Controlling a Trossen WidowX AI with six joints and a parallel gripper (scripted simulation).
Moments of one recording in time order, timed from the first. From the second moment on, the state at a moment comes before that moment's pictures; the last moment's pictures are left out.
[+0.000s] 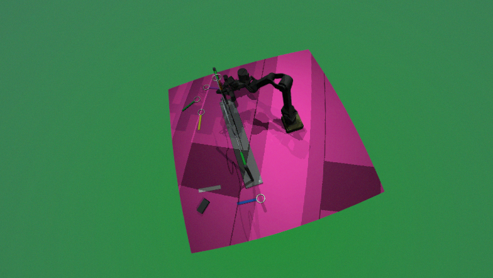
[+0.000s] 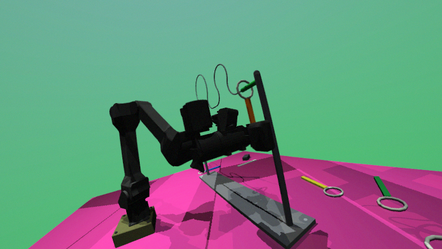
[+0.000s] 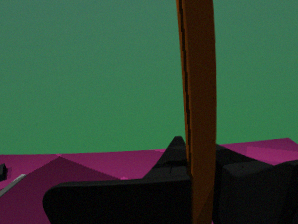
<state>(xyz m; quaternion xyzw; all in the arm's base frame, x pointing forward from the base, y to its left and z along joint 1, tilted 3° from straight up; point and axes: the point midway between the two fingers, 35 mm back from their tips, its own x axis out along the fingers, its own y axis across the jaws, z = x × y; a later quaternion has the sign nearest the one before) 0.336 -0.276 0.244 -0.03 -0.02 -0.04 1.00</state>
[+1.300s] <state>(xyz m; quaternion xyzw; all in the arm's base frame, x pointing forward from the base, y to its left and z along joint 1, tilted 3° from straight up) 0.341 -0.222 0.242 0.03 -0.03 -0.03 1.00</state>
